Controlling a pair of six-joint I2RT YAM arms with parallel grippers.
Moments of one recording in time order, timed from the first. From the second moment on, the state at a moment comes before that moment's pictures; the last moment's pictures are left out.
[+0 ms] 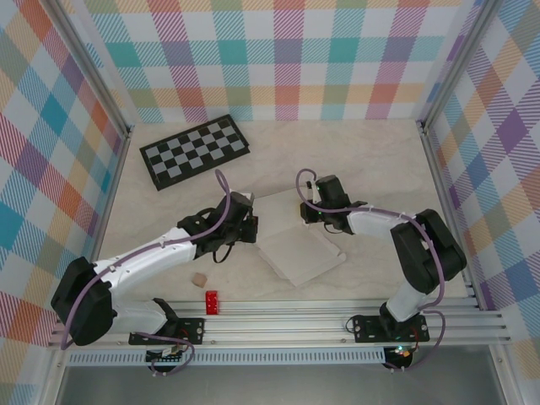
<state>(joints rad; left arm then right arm) -0.78 1.29 0.87 -0.45 -0.12 -0.58 0.51 1.65 0.83 -0.01 -0.11 0.34</state>
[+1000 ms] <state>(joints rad) -0.78 1.43 1.16 -0.66 0.11 -0.04 0.30 1.27 1.01 -0.34 -0.79 -0.42</state>
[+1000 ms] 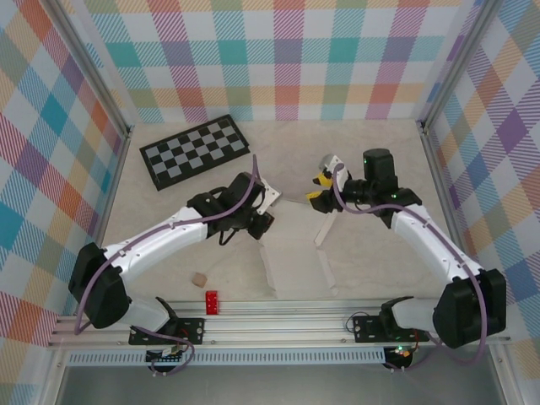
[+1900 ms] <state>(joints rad) -0.77 1.58 1.33 -0.76 0.35 0.15 0.35 1.39 1.07 -0.52 -1.00 -0.54</state>
